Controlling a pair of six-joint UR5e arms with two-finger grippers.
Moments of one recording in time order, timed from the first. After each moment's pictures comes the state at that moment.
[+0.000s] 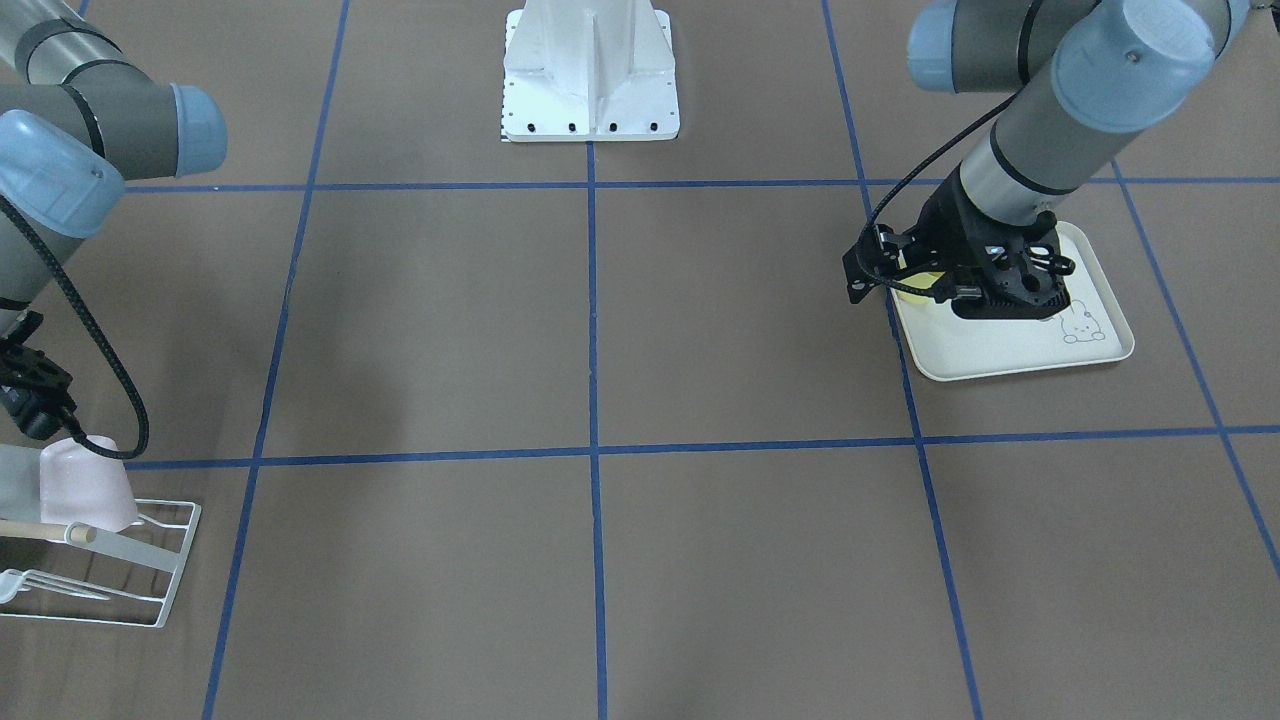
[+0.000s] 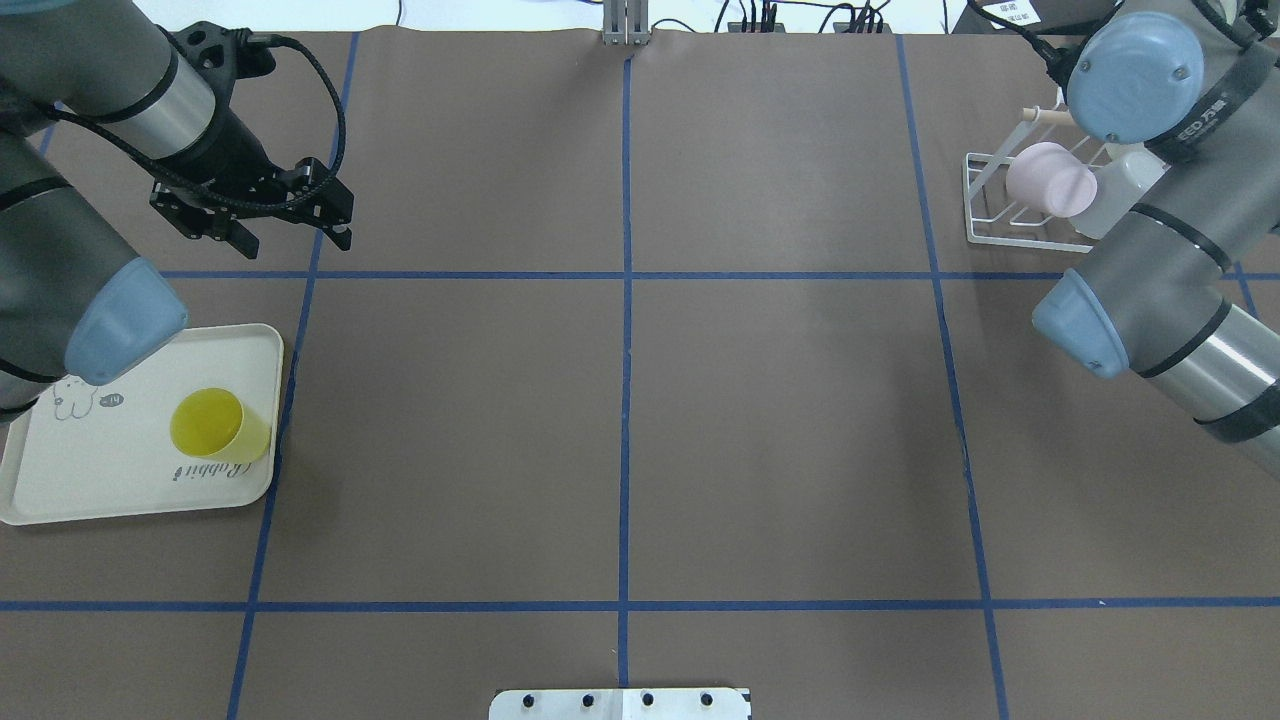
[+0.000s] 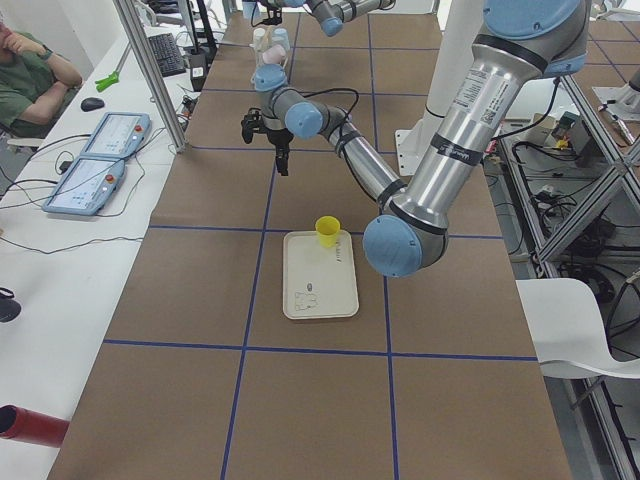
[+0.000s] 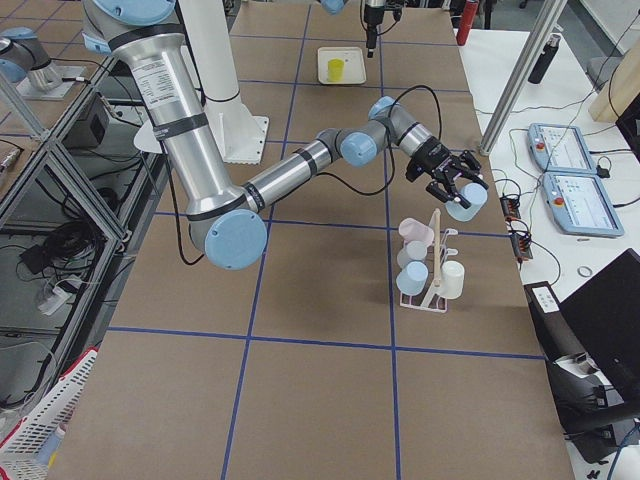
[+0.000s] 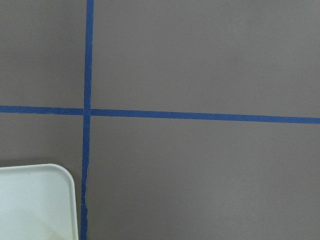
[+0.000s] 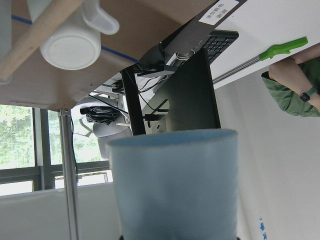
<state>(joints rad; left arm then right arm) -0.95 -2.05 -1.86 -1.45 -2.28 -0.89 0.96 -1.19 1.70 -1.50 0.85 -1.45</state>
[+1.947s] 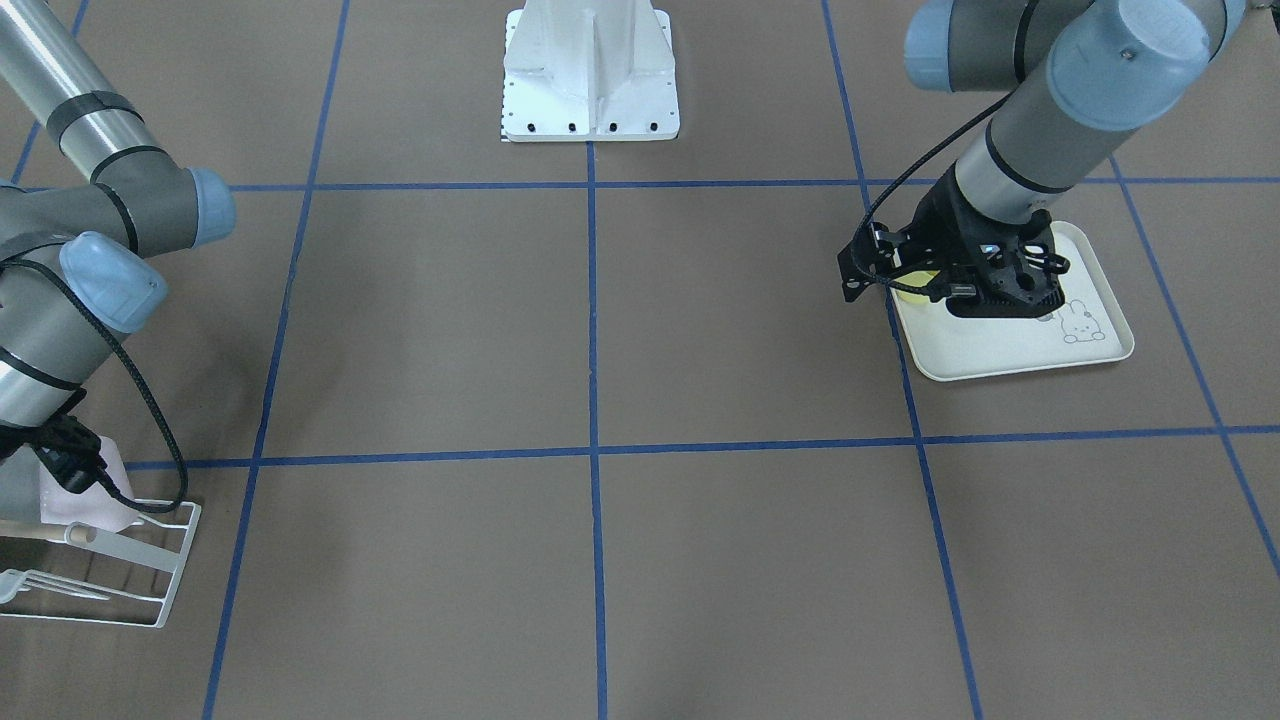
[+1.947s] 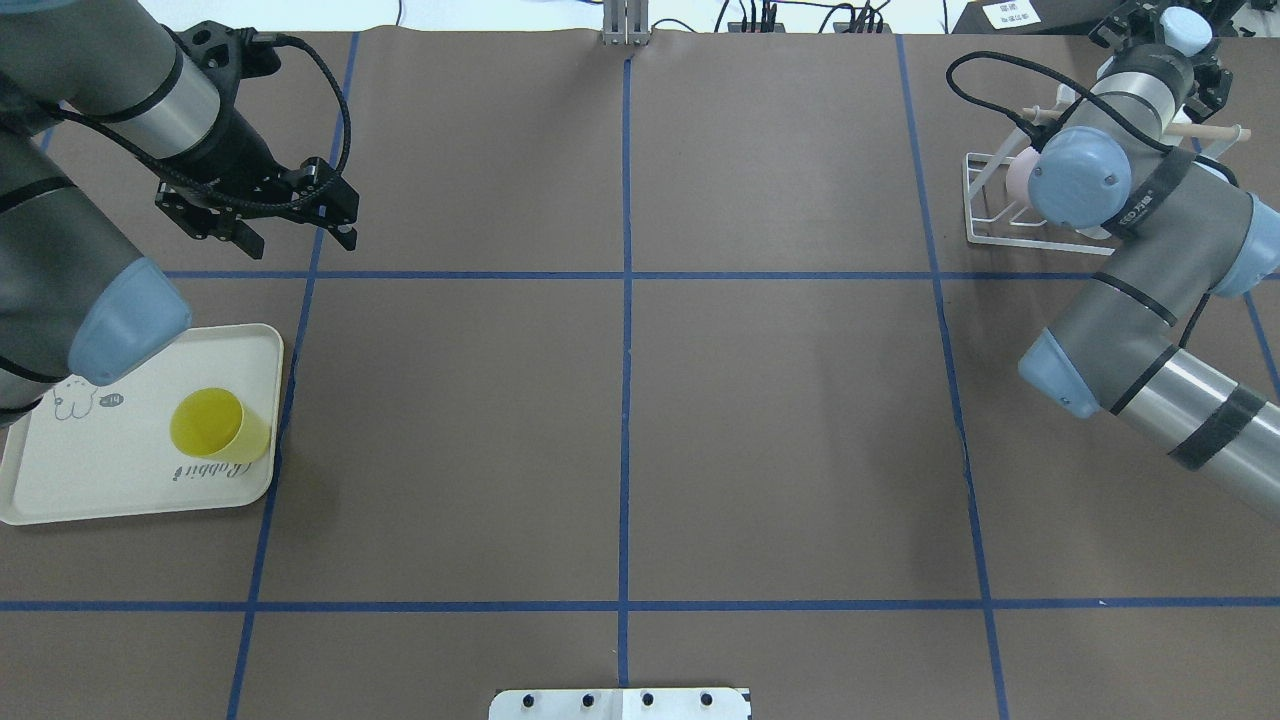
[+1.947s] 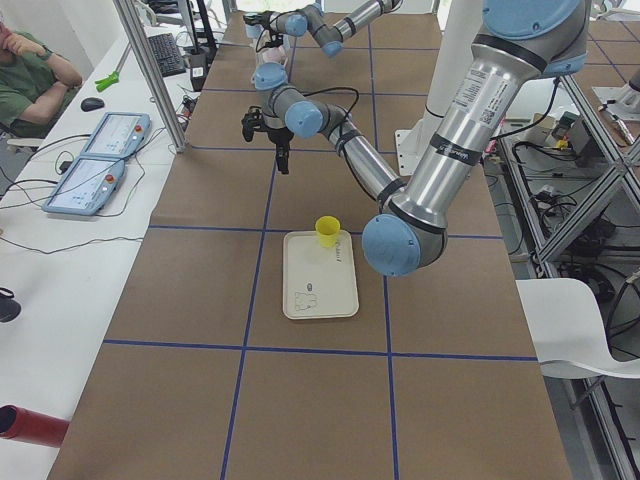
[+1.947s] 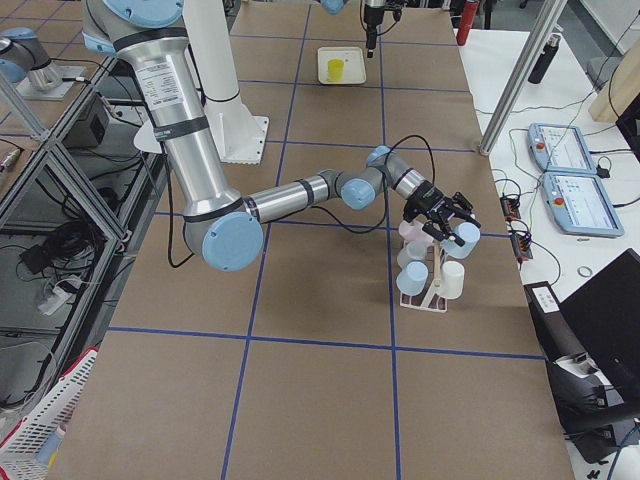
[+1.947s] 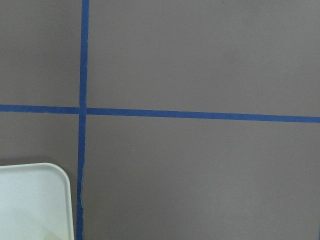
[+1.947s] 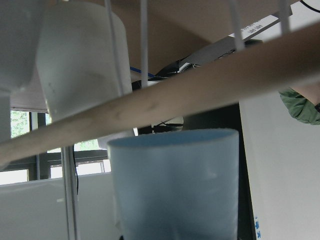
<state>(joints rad) -0.95 -2.05 -1.86 -1.45 -2.29 -0.90 0.90 -1.22 1.47 -1.27 0.75 -1.43</state>
